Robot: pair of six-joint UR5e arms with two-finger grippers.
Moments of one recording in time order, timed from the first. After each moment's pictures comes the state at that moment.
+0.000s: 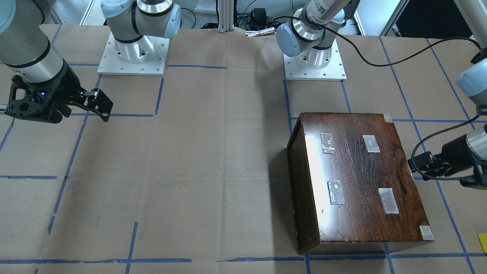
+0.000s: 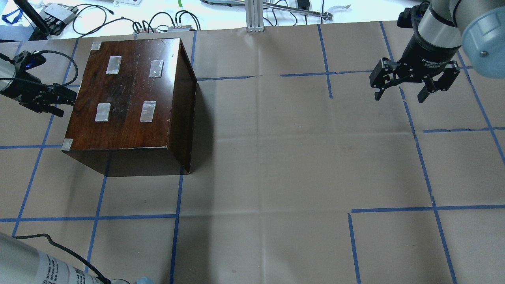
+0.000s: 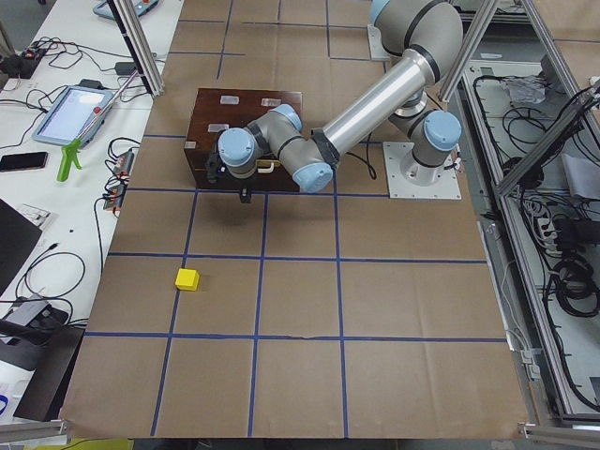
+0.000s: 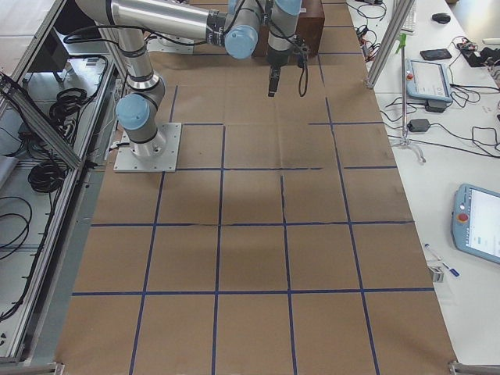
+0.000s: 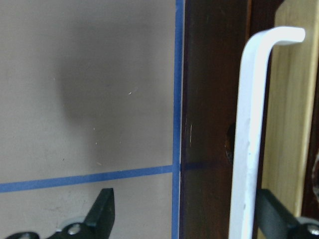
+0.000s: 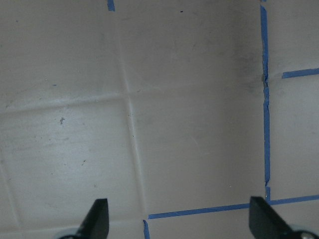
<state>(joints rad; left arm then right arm) -0.96 -1.98 -1.58 -1.32 1.27 0.63 1.43 -1.52 1.65 -1.63 -1.57 -0.02</state>
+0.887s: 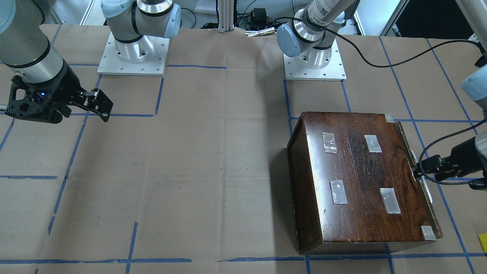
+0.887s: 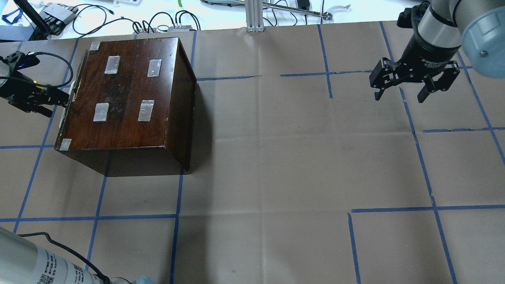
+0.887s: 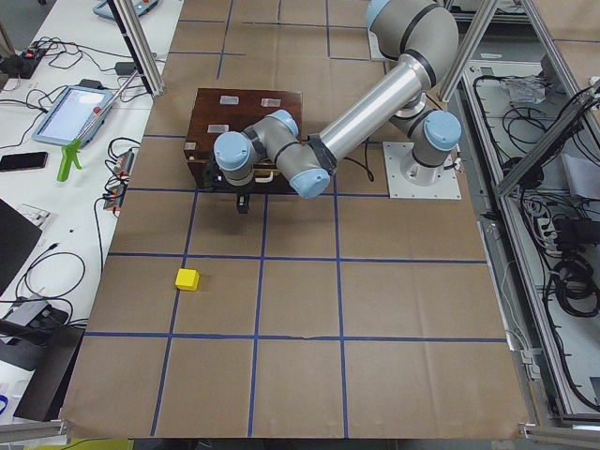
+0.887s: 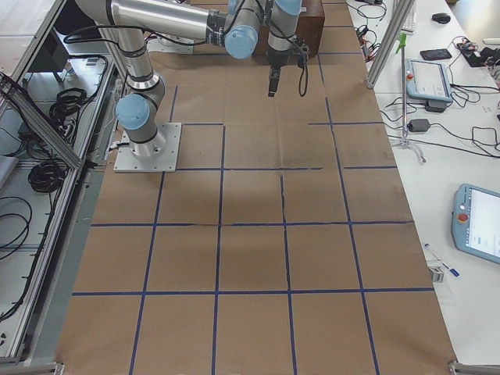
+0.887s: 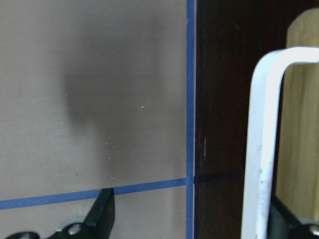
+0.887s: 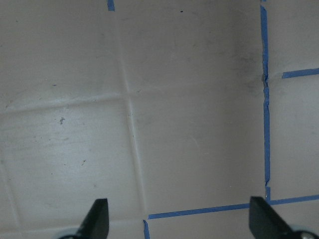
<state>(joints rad) -0.94 -2.00 -1.55 -1.28 1.37 0.63 1.43 -1.52 1.65 -1.63 -1.57 -0.03</state>
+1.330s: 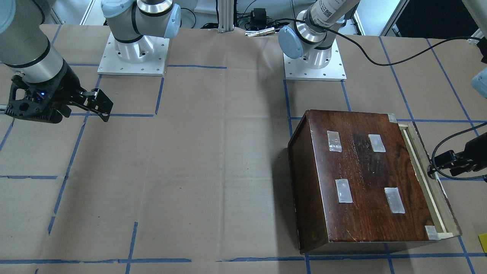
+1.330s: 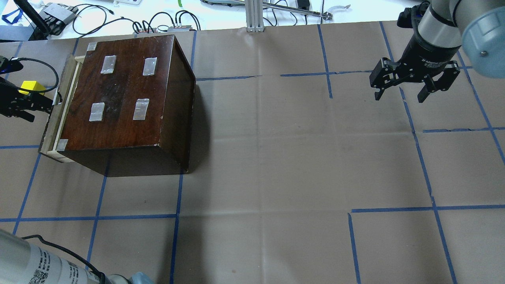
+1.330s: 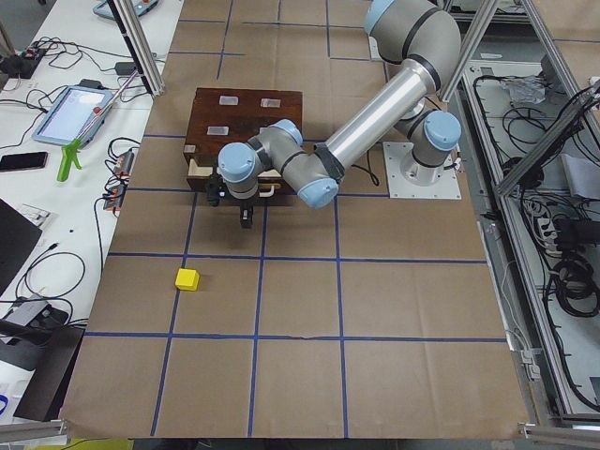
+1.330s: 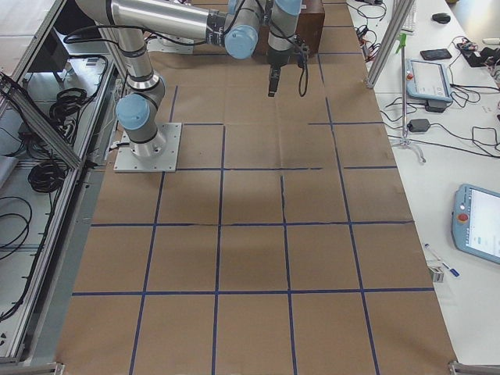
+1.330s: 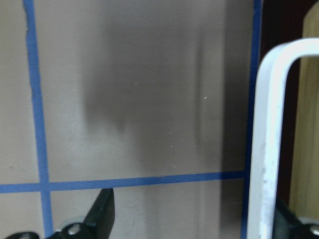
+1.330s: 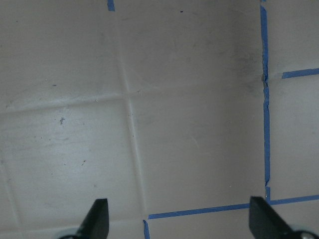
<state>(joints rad) -0.88 -2.01 -1.54 -1.26 1.42 0.69 1.43 -1.52 1.65 -1.63 -1.57 -0.03</state>
